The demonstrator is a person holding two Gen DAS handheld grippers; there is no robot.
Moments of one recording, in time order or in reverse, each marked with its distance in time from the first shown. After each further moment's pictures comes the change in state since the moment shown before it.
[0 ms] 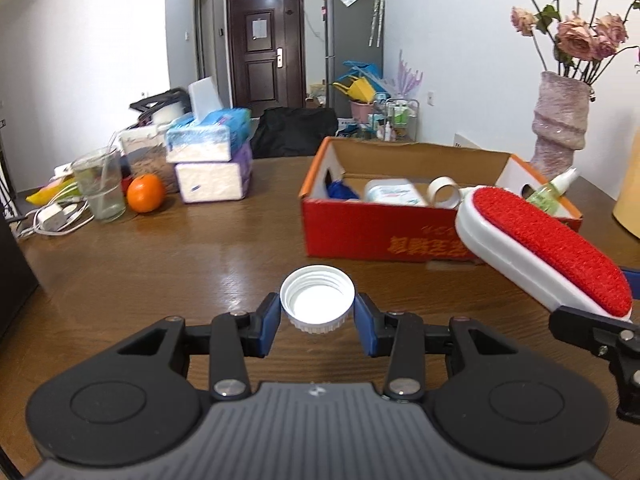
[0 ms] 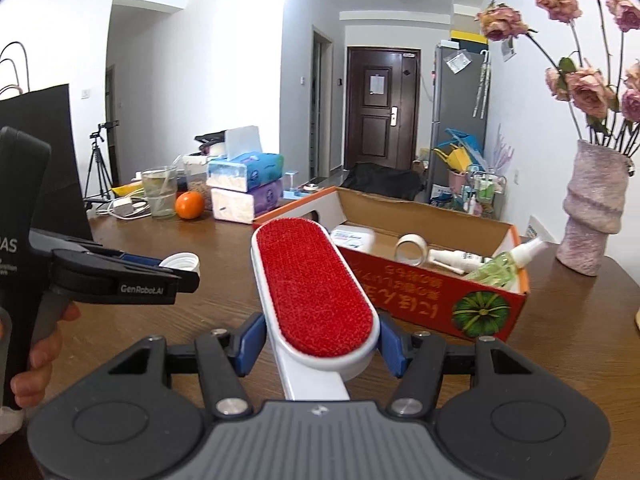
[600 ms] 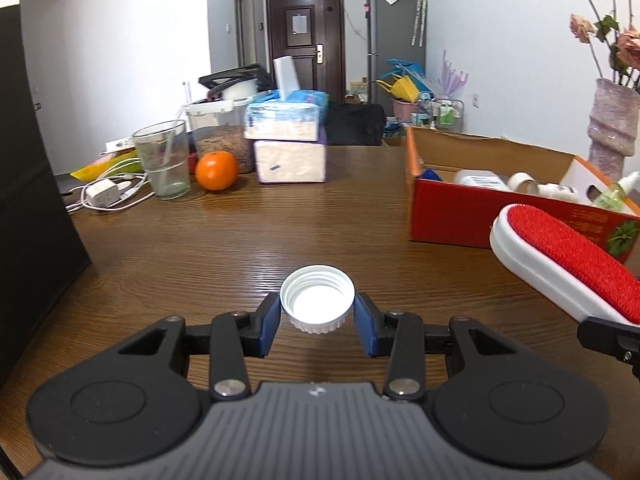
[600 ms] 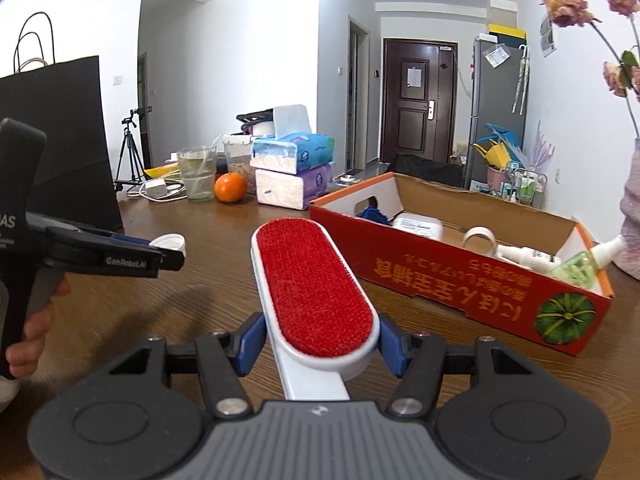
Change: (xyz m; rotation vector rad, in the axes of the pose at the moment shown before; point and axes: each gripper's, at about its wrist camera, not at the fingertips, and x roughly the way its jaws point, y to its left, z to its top) left arm 0.009 0.079 -0.021 -0.054 0.010 0.098; right arm 0.044 0.040 -0.005 -0.039 0.026 0.106
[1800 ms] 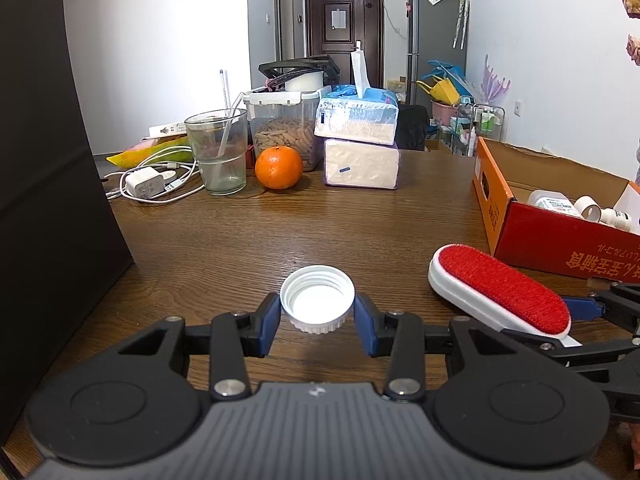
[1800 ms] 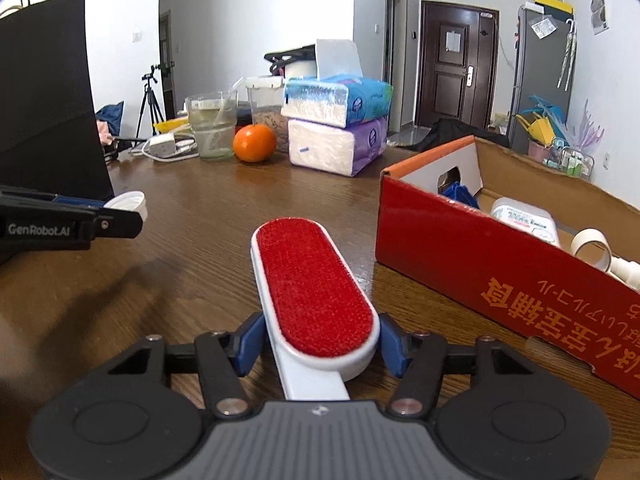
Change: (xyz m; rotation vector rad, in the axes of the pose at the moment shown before) left arm 0.028 0.061 0.014 -0.073 0.018 0.090; right arm 0.133 0.037 0.025 -0.050 0.130 0.088
